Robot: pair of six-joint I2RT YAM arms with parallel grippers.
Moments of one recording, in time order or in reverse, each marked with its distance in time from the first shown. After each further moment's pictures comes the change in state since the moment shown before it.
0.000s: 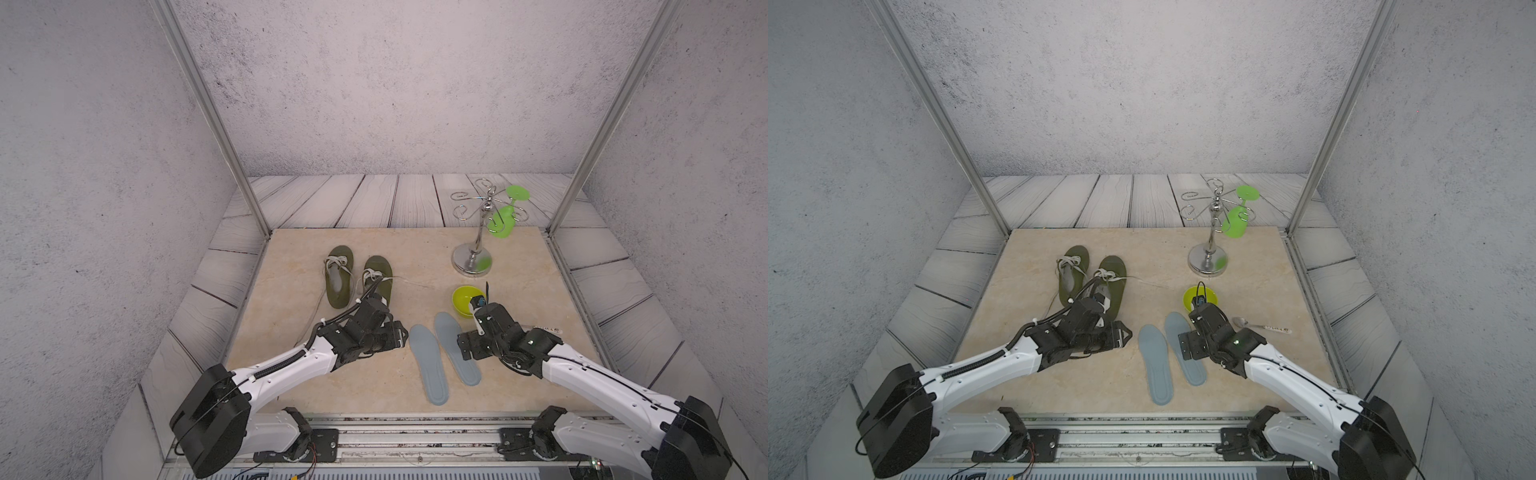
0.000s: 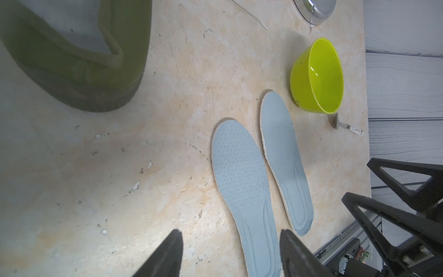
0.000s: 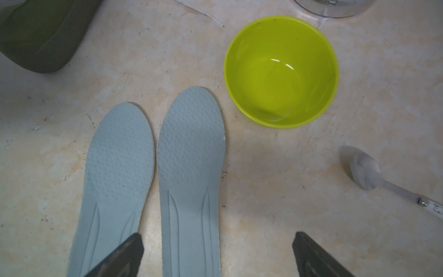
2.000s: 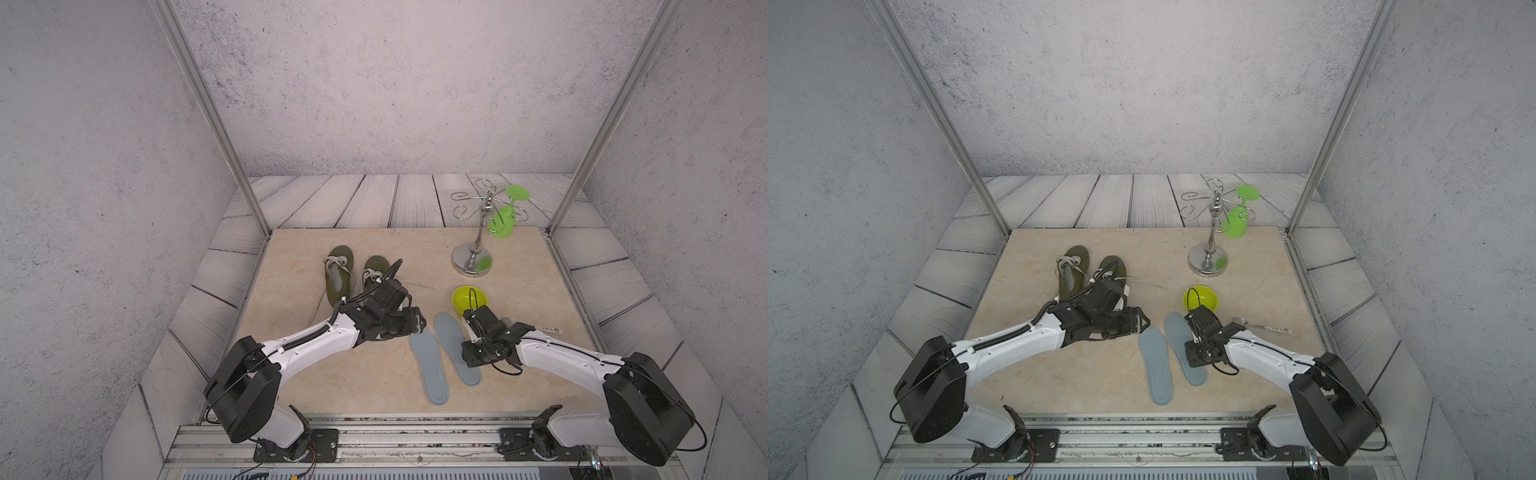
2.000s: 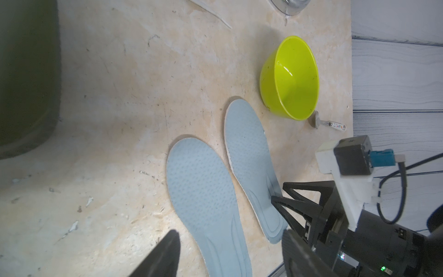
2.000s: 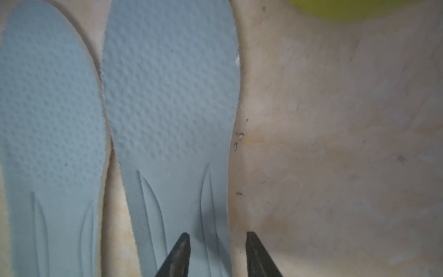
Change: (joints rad) left arm -0.005 0.207 0.254 -0.065 0.084 0.027; right arm -0.068 0.266 -0.043 0.062 -0.187 0.037
